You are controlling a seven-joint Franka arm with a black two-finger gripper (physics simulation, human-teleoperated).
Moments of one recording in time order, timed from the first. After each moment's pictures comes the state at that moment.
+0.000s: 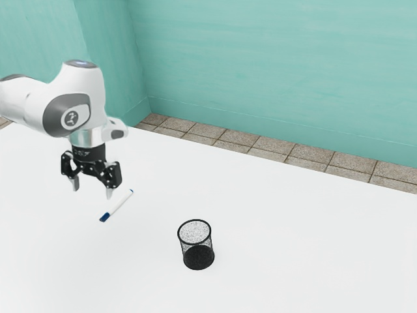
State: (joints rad) arm -0.14 -0.14 0.21 -2.21 0.16 1.91 -0.24
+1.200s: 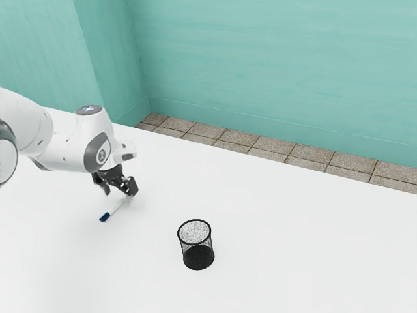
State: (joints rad) arm 0.05 0.45 0.20 -1.98 -0.09 2.51 0.25
